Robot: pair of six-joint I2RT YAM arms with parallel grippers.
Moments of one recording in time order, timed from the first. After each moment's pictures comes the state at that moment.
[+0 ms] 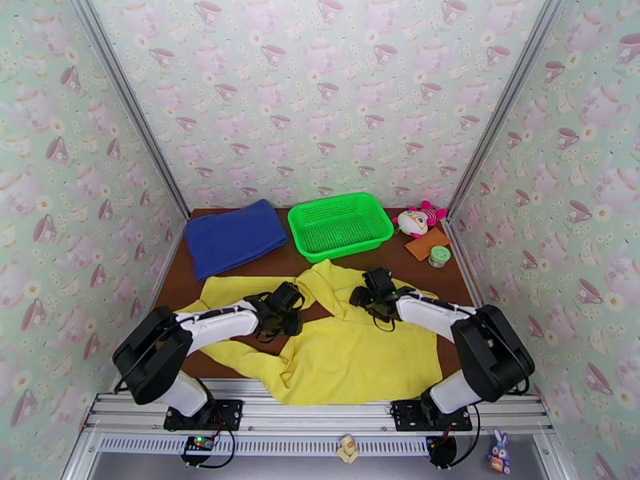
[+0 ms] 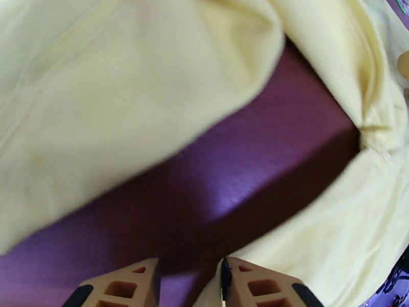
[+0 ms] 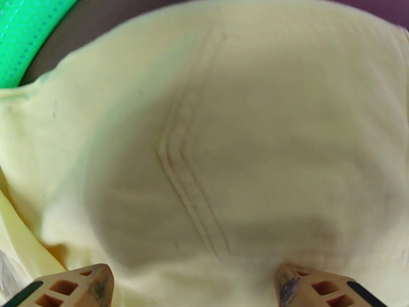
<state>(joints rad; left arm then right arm) -0.70 1.61 0.82 -0.39 0.02 -0.57 0.44 1.60 0.81 -0.30 0.08 0.79</state>
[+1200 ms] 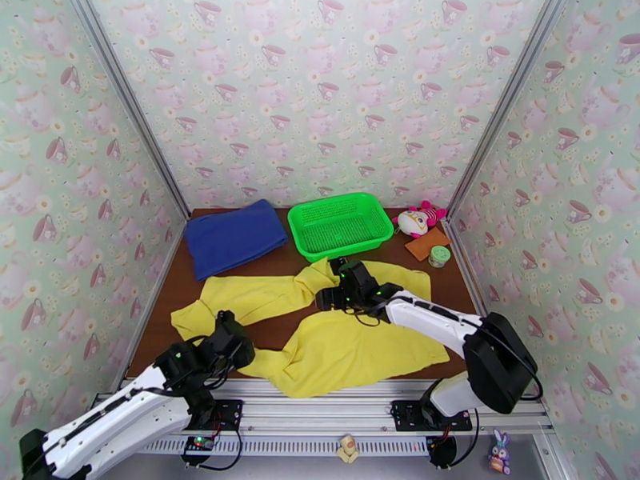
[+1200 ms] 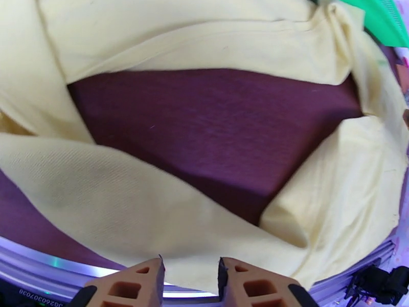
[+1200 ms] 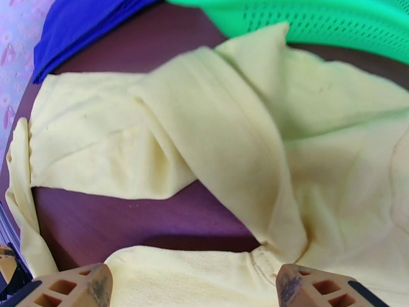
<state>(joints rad) -0.79 0.75 0.52 -0.96 -0.19 -1.09 0.71 1.55 0.92 -0.27 -0.15 0.42</state>
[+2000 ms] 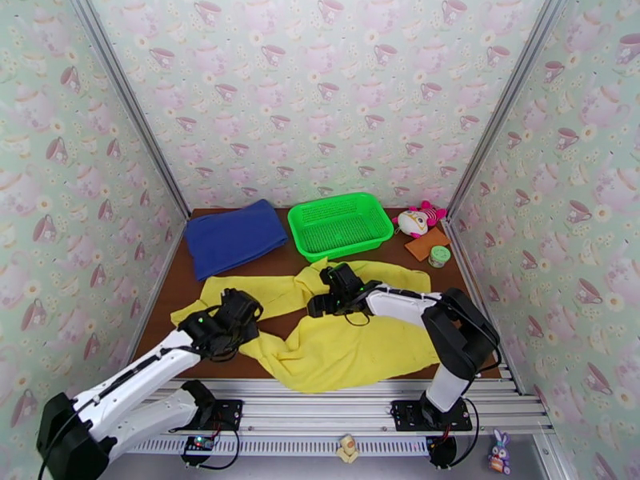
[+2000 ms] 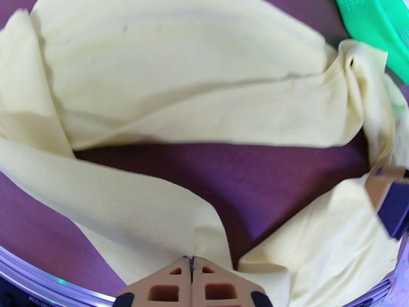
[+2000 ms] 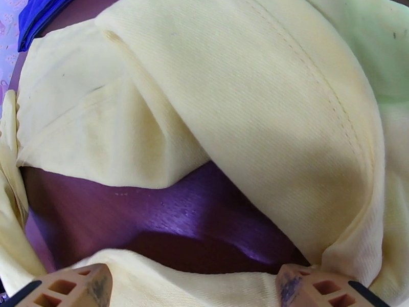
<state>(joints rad) -0.55 1.10 0.81 -0.88 -0.17 -0.92 0.69 1.75 0.98 -0.25 -0.25 0.43</state>
